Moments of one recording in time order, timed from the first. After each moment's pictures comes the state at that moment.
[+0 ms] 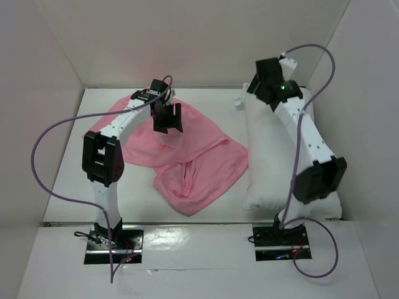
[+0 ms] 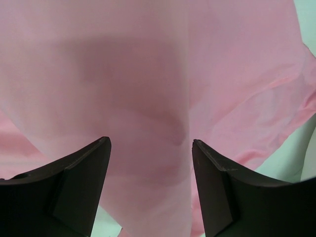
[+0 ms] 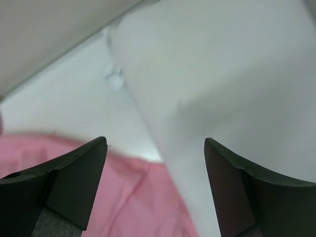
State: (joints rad) left arm -0.32 2.00 1.79 -0.87 0.19 -0.37; right arm 0.32 1.61 1.75 -0.87 0.54 0.65
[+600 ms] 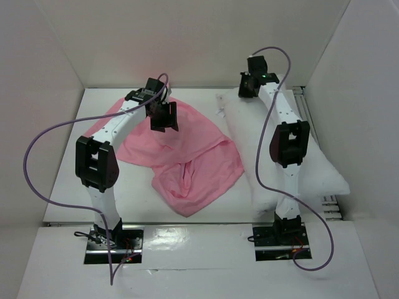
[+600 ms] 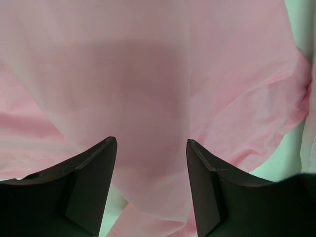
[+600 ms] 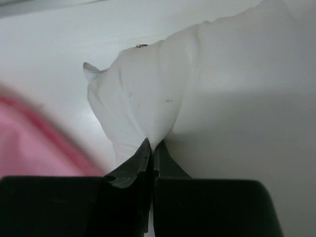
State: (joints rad) left arm -0.32 1.92 1.74 -0.87 0.16 -0.37; right arm 0.13 2.29 2.22 -0.71 0.05 0.30
